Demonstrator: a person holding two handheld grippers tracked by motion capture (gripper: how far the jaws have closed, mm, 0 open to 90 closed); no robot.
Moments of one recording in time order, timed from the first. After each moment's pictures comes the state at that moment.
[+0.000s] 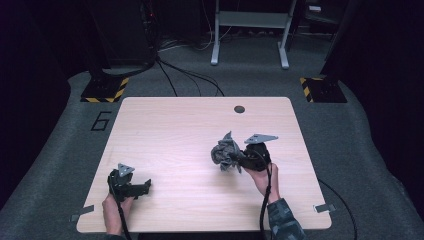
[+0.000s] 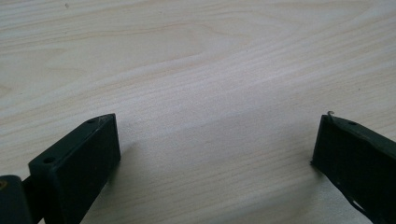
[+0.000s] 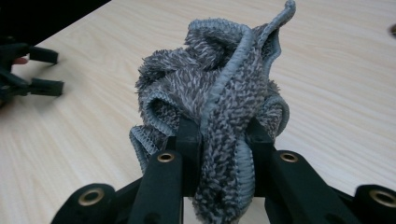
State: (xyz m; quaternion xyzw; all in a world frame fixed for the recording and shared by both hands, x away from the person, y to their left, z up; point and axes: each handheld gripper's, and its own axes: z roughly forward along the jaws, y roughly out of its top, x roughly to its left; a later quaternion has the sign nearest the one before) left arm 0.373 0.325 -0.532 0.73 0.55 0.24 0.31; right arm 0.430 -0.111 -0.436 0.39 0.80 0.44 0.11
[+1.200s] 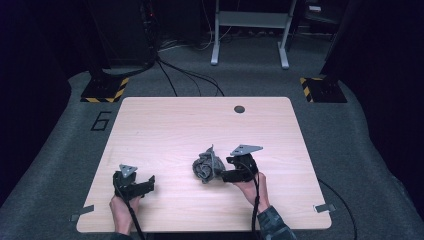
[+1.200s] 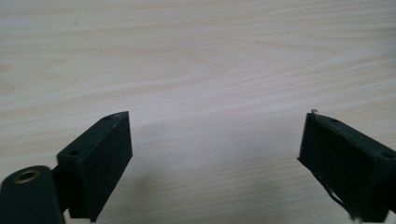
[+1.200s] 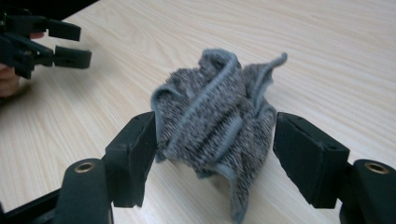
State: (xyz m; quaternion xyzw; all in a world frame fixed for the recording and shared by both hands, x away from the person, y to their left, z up) left arm 0.363 0.292 -0.516 0.69 0.58 0.26 0.35; right arm 0.409 -0.076 -0.456 0.36 0.82 0.44 0.09
